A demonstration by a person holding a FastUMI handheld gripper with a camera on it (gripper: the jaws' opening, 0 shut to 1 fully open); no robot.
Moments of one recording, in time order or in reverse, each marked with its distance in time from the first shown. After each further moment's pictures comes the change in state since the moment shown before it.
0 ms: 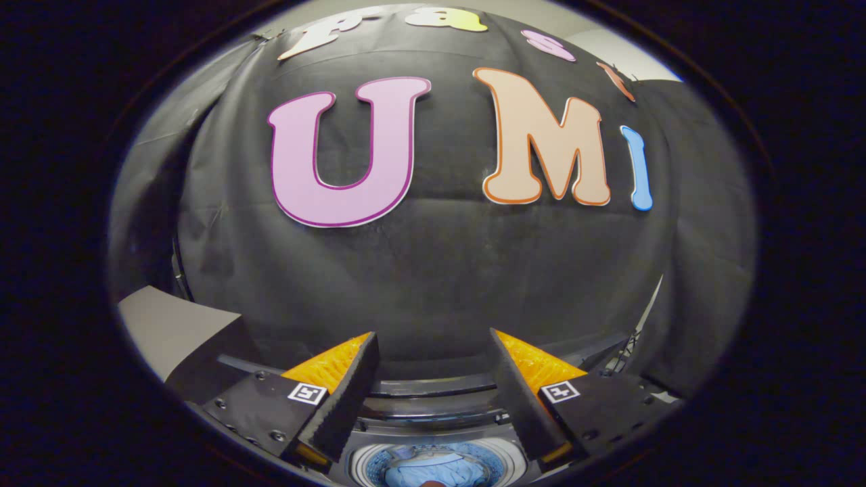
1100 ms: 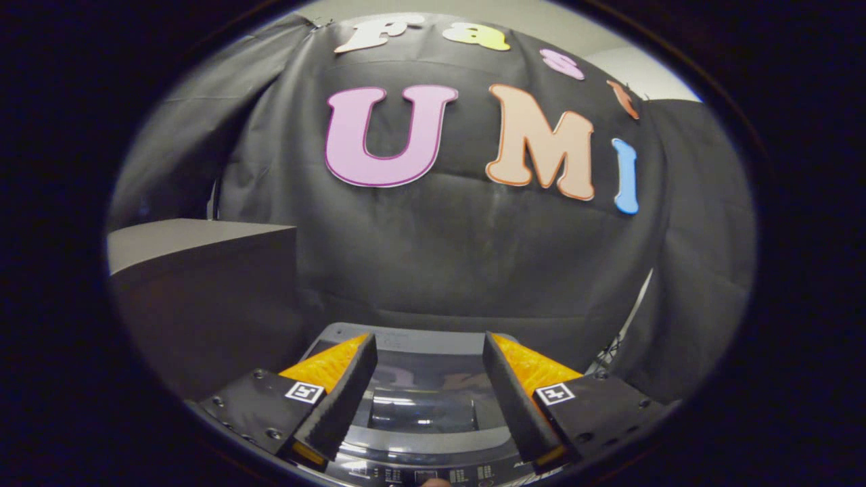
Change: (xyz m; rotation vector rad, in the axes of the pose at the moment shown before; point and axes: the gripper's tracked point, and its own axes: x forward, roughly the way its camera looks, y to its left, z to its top) arm -0.121 -0.013 -0.100 -0.102 -0.006 -0.008
